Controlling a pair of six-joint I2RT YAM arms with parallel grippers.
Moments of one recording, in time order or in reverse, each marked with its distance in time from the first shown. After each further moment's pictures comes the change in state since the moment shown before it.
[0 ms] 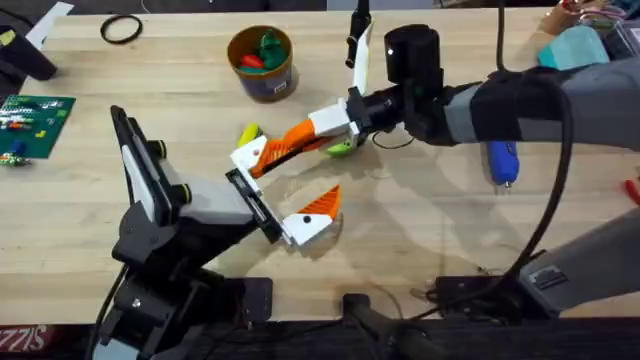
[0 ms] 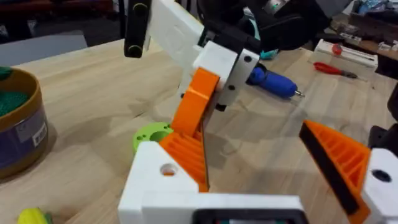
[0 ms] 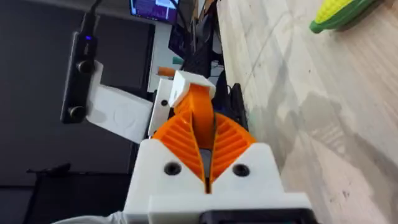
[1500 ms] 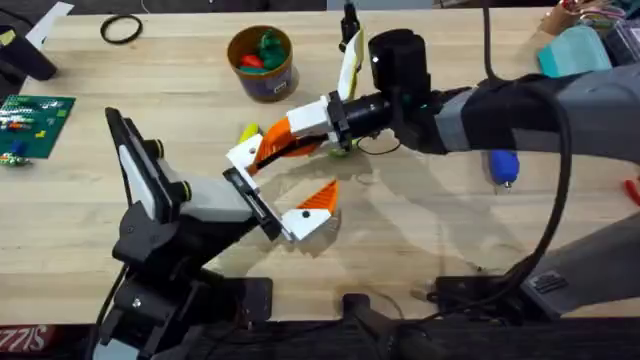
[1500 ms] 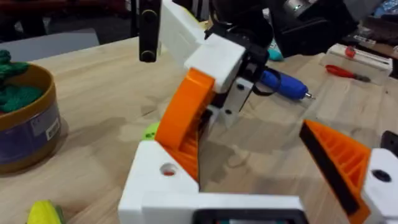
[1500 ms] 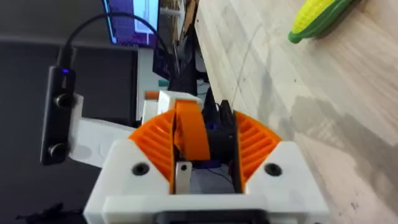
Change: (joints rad) left arm 0.008 0.005 0.000 0.001 -0.039 -0.002; right arm 0.080 -0.018 0.001 0.005 0.185 0.115
